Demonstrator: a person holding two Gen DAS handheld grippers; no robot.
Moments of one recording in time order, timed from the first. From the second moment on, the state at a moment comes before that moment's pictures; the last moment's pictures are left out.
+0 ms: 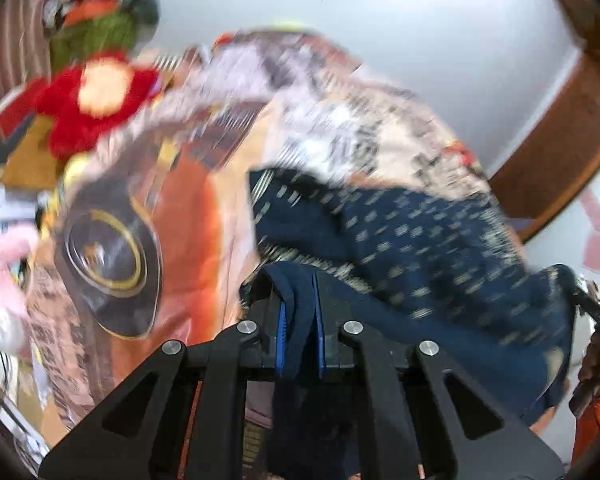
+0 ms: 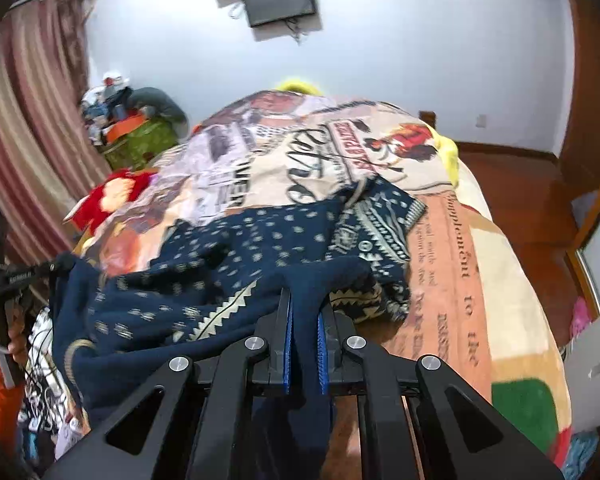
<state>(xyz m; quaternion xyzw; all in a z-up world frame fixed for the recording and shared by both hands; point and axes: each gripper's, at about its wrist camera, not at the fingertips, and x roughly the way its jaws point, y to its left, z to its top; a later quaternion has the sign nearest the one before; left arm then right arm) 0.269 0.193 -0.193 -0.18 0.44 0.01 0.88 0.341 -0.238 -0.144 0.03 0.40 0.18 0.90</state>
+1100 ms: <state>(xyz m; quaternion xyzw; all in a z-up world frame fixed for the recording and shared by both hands) 0.196 0.173 -0.284 -0.25 0.54 -0.04 0.80 0.258 -0.251 -0.171 0.04 0.49 0.19 0.85</state>
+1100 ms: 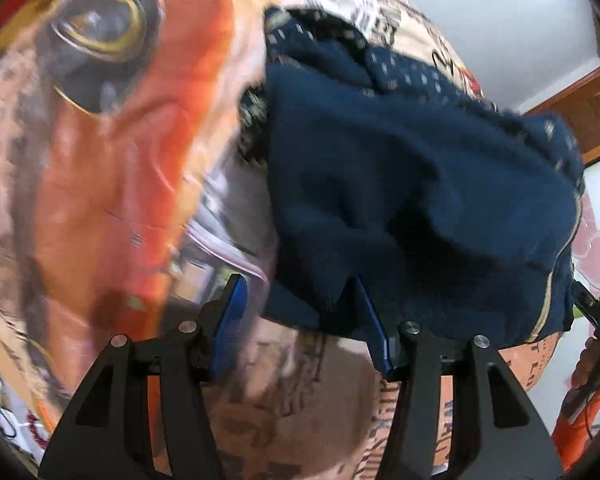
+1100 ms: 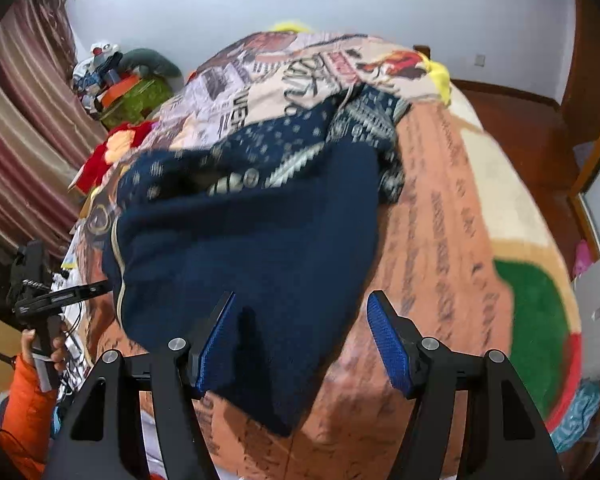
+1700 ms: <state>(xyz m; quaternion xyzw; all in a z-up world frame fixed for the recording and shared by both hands) 0.204 0.130 -0.234 -0.14 0.49 -0.06 0.86 0.237 -0.240 -0.172 0.05 0.46 0.21 0.86</state>
